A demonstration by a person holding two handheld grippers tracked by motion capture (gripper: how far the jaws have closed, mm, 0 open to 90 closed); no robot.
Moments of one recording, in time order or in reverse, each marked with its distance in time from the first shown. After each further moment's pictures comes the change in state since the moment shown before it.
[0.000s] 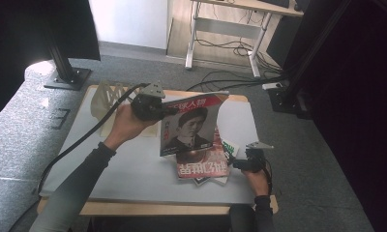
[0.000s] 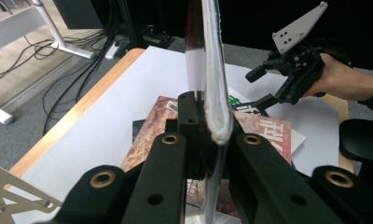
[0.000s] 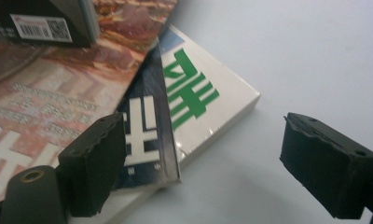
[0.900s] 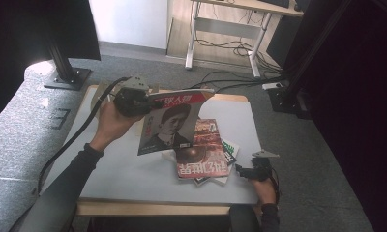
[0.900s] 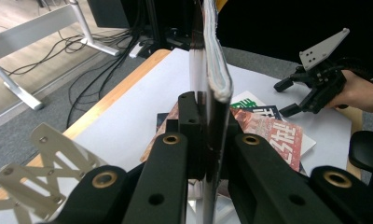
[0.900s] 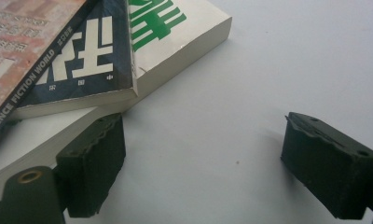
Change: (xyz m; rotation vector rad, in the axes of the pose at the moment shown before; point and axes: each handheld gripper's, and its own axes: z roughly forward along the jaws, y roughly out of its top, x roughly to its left) left arm 0.005 -0.002 -0.044 -0.018 0.095 -0.070; right arm -0.017 -0.034 -0.006 0.058 -0.020 0.004
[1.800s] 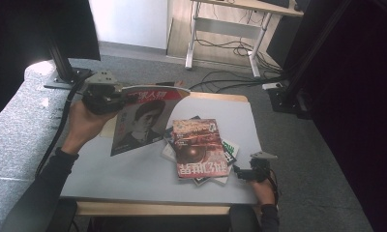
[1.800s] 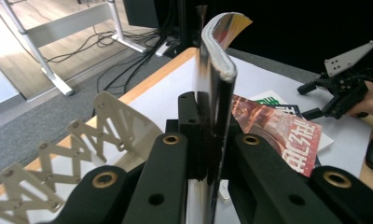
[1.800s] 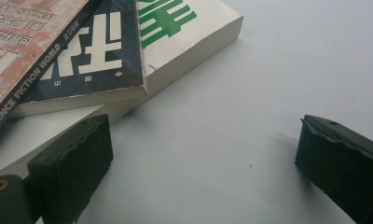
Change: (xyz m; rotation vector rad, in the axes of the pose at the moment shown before) left arm 0.020 -0.022 -0.059 -0.025 0.110 -0.081; right arm 0.004 -0.003 0.004 -0.018 0.006 -0.011
